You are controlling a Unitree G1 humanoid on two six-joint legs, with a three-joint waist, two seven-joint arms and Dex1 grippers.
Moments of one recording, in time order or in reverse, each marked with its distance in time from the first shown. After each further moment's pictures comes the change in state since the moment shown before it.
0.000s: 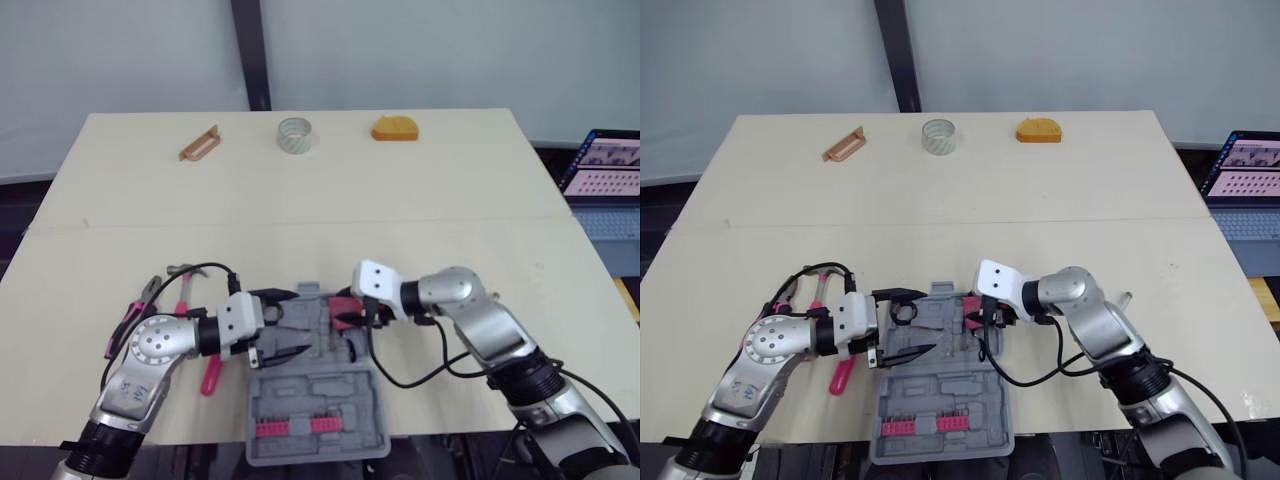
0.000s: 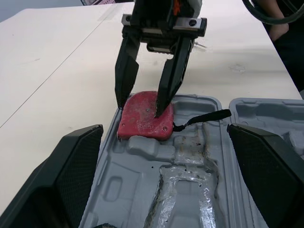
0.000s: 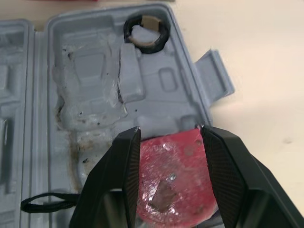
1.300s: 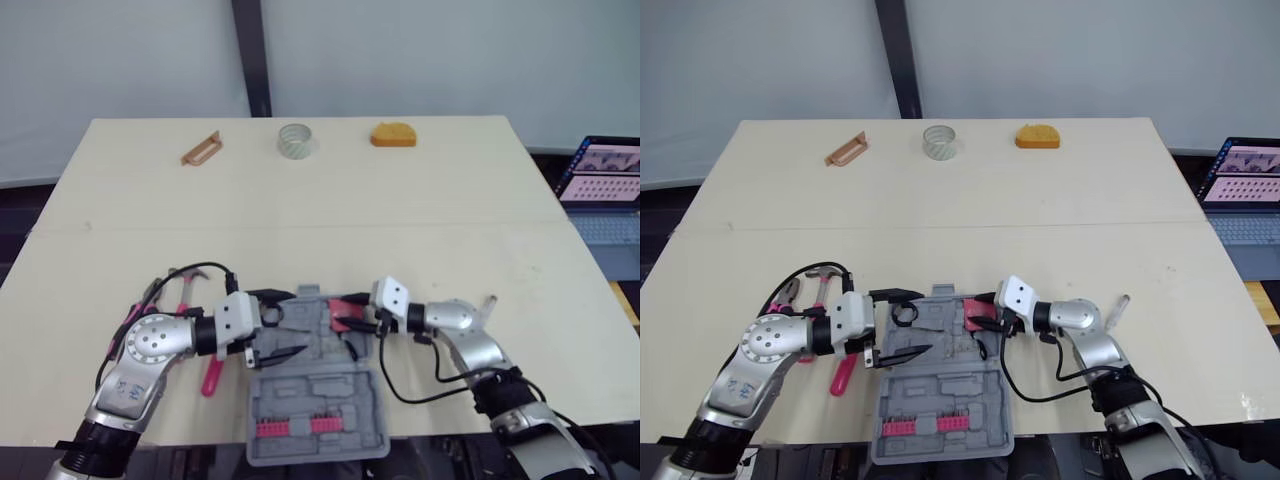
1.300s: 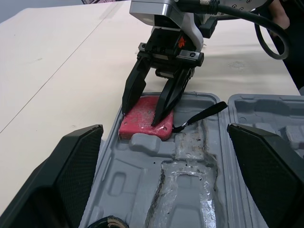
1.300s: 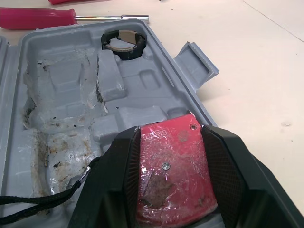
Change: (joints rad) left arm 0.000 0.019 0.009 0.000 -0.002 0.012 -0.013; right arm 0.105 0.138 -0.111 0.497 0.065 -0.592 -0.031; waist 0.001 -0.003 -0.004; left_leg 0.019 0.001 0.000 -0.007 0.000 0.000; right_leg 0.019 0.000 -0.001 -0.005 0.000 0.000
